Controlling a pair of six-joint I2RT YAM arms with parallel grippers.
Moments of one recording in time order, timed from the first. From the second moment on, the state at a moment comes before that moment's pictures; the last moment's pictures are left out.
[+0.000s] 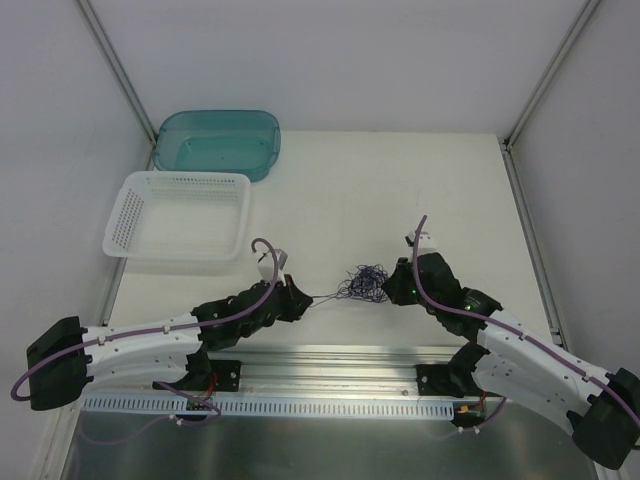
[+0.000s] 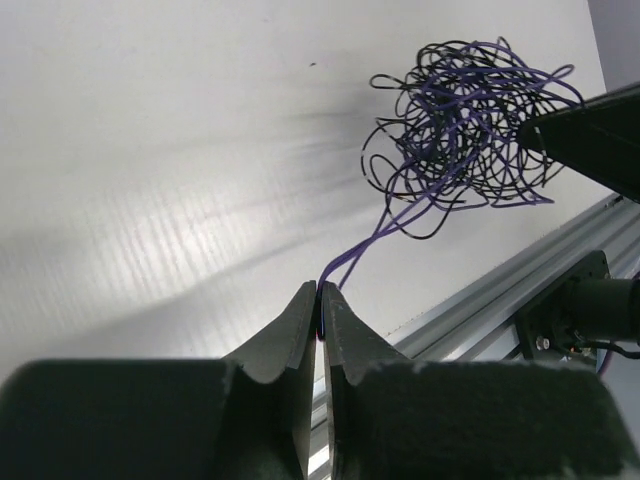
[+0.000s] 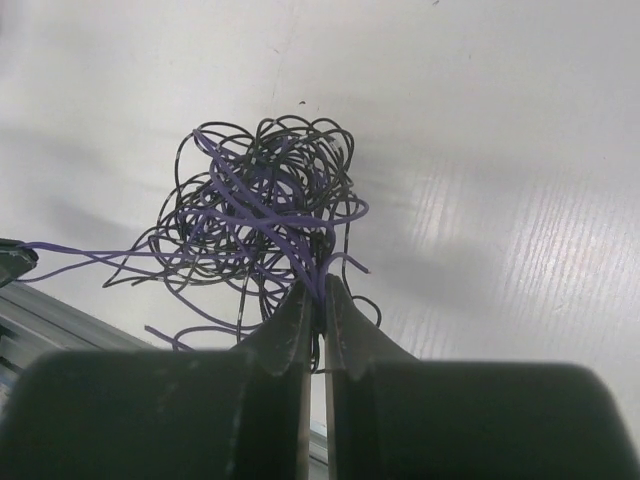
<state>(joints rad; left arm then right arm) -1.12 0.92 0.36 0.09 -0.34 -0.84 0.76 0.79 0.48 -0.34 0.15 0.59</state>
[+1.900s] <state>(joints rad) -1.02 1.56 0.70 0.03 0.15 -0.39 0.79 0.80 0.48 -0.30 -0.01 0.51</state>
